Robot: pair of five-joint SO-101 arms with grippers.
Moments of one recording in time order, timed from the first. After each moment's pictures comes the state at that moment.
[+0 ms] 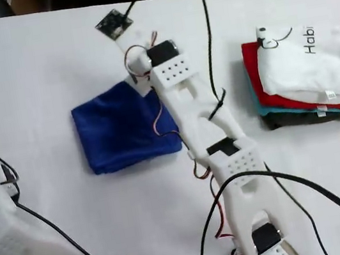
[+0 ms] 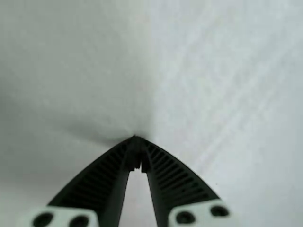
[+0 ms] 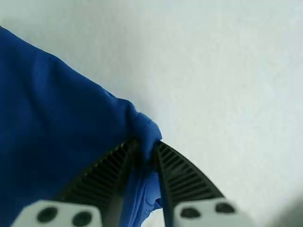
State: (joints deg) left arm -49.4 22.2 16.0 70.1 -13.5; right arm -26.7 42.6 -46.9 75.8 20.2
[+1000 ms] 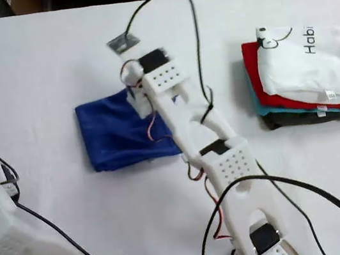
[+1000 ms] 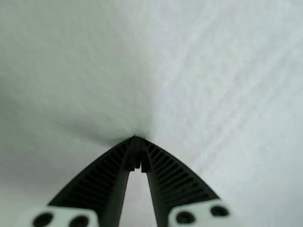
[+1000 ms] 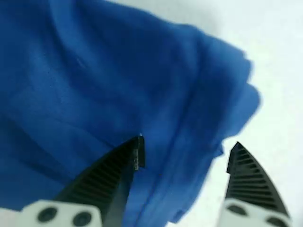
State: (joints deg) left arm -49.4 22.2 16.0 70.1 -13.5; right arm -30.2 48.6 -47.0 89.2 6.6
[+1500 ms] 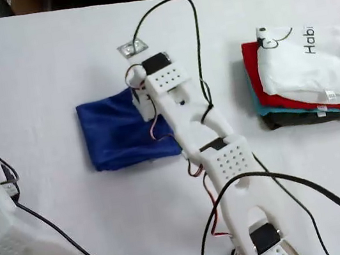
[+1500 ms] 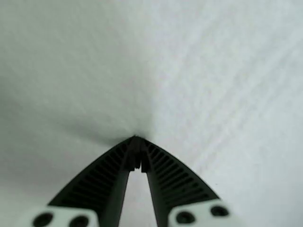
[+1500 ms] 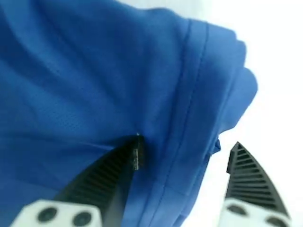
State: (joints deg) left arm -49.4 22.2 16.0 70.1 -13.5; right arm -28.0 51.4 -47.0 89.4 2.2
